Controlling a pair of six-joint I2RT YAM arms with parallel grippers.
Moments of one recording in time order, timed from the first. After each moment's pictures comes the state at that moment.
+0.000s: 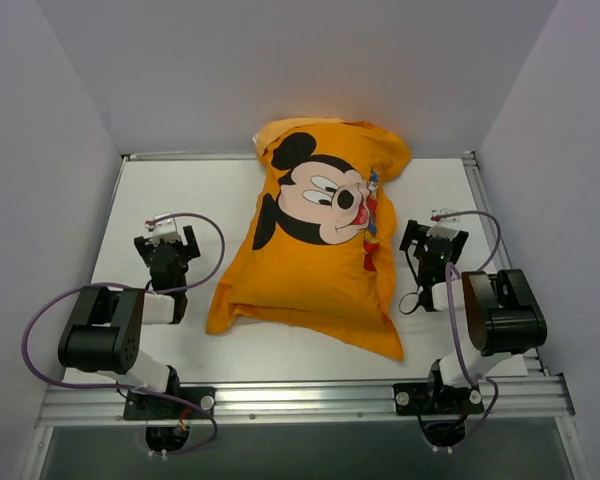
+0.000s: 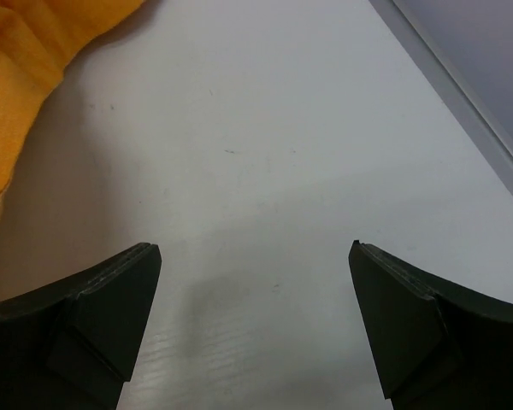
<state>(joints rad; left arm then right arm) -0.09 1.54 0.36 1.04 -0.39 -0.04 0.04 1.62 0.34 1.05 0.31 0.06</state>
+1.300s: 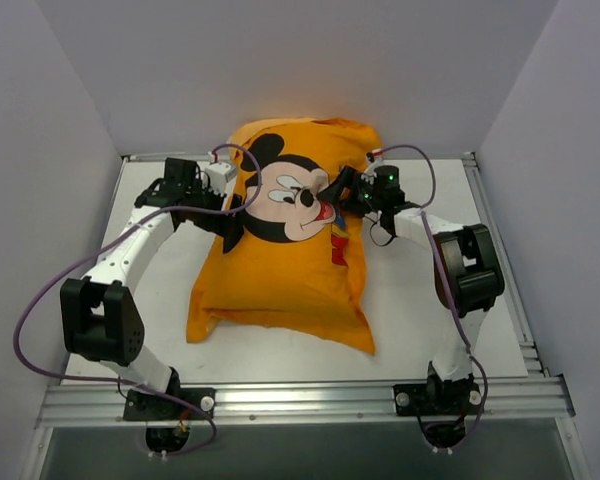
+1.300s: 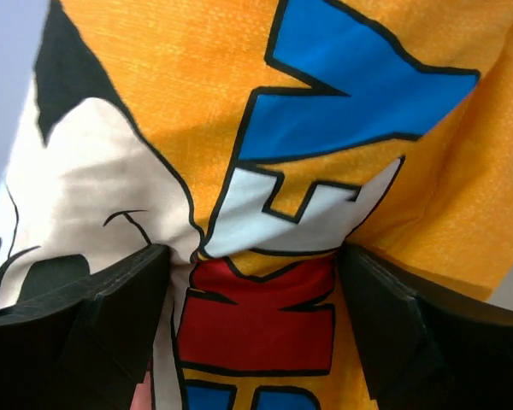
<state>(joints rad) -0.19 1.60 1.36 -0.63 0.36 0.19 0.26 1.92 1.20 0.28 -0.43 0.68</state>
